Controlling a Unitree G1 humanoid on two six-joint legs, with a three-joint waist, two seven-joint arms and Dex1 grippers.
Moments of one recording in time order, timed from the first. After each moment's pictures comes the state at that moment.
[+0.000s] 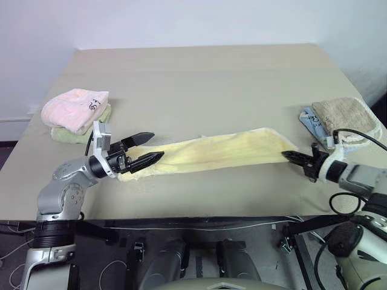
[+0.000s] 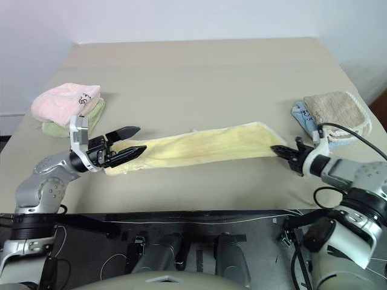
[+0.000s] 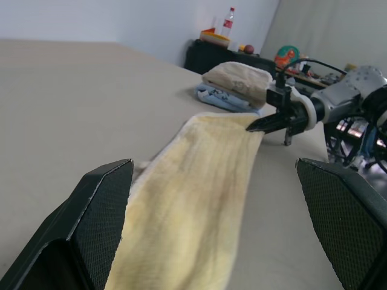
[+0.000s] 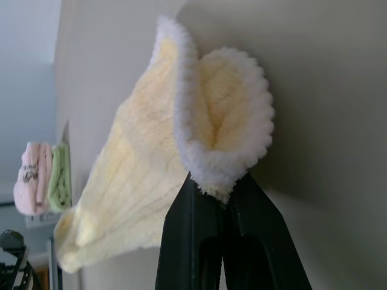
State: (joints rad) left arm -0.30 0.55 0.18 0.02 -0.68 0.40 -1.15; right arm -0.55 -0.58 -0.85 0.39 0.68 1.56 0.42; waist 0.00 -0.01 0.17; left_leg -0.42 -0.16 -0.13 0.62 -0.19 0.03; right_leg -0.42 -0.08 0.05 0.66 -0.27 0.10
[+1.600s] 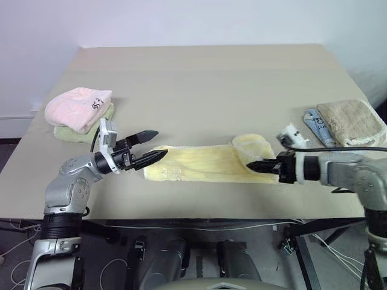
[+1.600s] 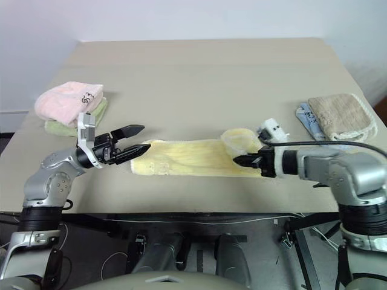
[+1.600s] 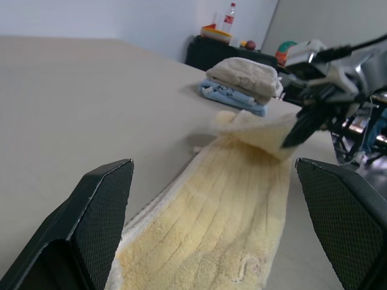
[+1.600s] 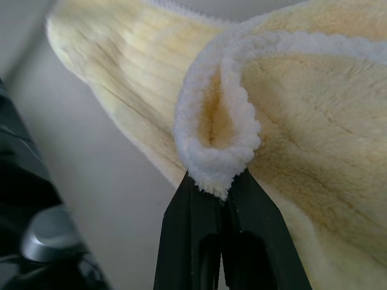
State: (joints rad) left arm -0.35 0.53 0.15 0.09 -0.63 0.36 -1.17; right arm -0.39 -0.80 -0.05 -0.27 0.76 1.20 0.73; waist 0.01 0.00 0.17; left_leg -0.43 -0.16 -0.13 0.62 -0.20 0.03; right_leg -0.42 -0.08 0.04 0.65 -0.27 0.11
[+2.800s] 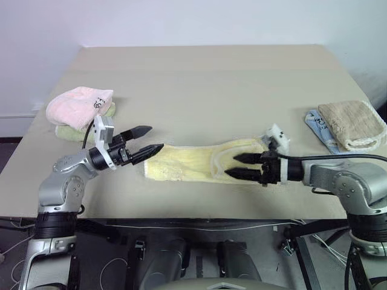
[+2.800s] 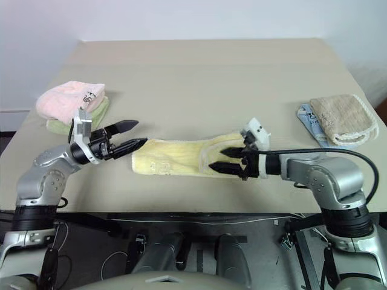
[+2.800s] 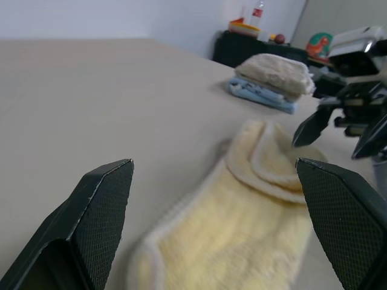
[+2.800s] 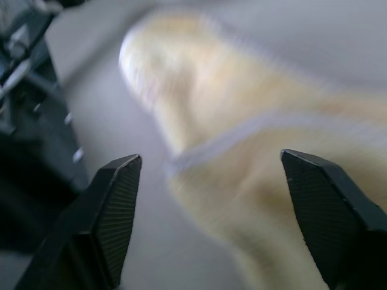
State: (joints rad) left arm -0.42 0.57 0.16 0.07 -0.57 0.36 -1.05; right arm -0.39 -0.73 -0.12 -0.34 0.79 1.04 0.80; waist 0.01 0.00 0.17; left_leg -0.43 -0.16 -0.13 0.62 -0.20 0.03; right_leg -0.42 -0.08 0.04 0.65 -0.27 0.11
